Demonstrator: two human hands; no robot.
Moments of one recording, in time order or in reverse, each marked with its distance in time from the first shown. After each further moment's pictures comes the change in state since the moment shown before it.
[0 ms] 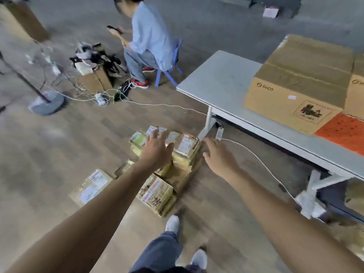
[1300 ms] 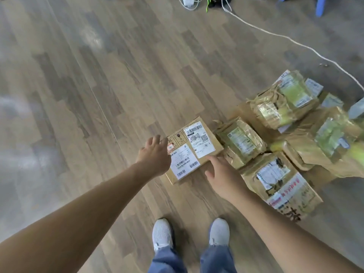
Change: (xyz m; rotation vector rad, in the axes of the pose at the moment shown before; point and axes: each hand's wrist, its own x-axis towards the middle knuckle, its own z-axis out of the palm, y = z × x) left_hand 0.058 -0.735 0.125 0.136 -0.350 -0.402; right_hand 0.172 -0.336 0.618 -0.071 -0.559 -0.058
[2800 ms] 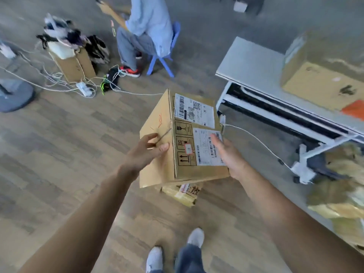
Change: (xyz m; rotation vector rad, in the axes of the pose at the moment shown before) left_hand -0.266 0.249 -0.245 -0.919 -0.263 0.469; right_hand -0.366 0.029 -0.298 1.097 0.598 0.252
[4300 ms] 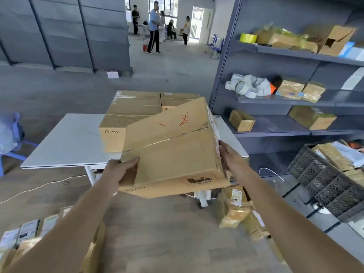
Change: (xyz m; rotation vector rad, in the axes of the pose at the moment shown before) left_hand 0.113 0.257 0.607 0.016 -0.123 0.021; right_hand -0.125 0.064 -0.694 0.025 0.739 -0.021
